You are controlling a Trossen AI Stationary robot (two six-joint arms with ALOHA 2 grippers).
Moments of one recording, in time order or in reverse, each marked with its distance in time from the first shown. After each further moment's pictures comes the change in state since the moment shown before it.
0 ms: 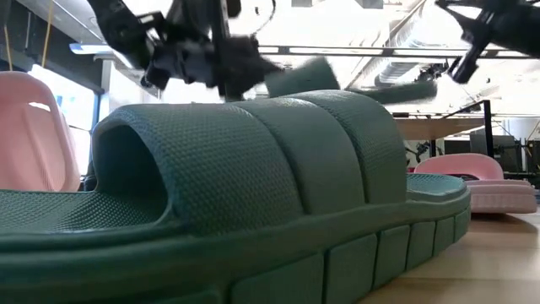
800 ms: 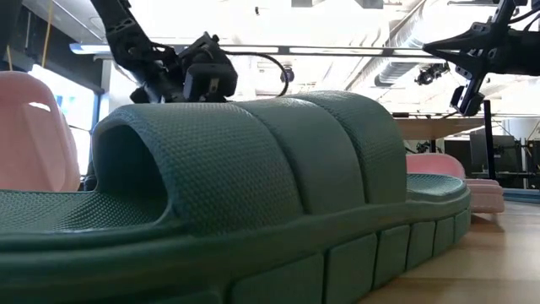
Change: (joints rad) left arm 0.023 0.116 -0.003 -0.422 -0.039 0.079; right arm 0.000 0.001 0.000 -0.303 0.051 0.068
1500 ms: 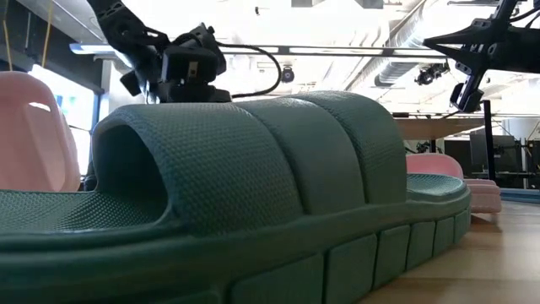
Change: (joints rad) left arm 0.001 -0.111 0.000 -0.236 0.055 0.063; right arm 0.000 0.000 0.000 0.036 0.001 0.018
